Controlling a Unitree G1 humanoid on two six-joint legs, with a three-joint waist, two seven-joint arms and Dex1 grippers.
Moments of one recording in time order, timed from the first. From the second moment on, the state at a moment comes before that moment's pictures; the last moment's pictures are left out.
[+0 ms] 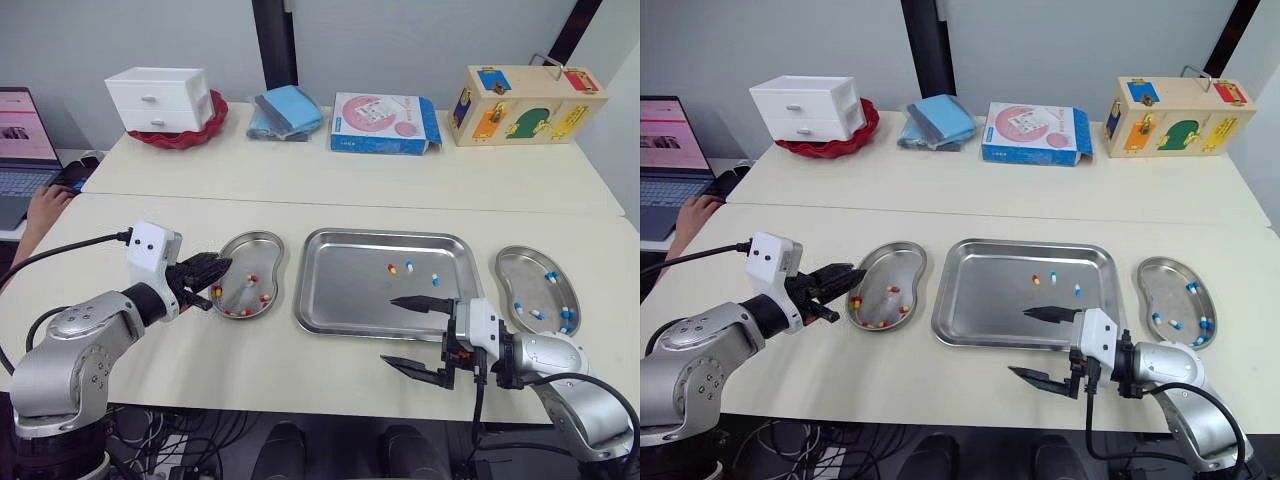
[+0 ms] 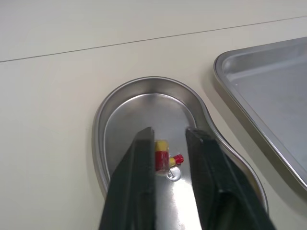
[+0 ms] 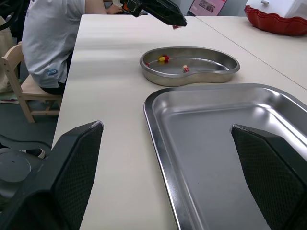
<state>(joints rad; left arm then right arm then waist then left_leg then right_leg) -0.13 0.62 0.40 -0.40 -0.48 0.89 -0.63 0.03 -0.62 0.10 -0.44 0.38 0.12 0.99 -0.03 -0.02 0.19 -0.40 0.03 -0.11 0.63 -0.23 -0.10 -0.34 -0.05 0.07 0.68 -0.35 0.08</state>
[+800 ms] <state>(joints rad) -0.11 0.70 0.40 -0.34 -0.72 0.85 -0.85 0.06 -0.62 0.10 -0.44 0.36 0.13 0.94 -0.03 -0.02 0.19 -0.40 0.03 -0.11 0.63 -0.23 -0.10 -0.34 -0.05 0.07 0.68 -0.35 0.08</state>
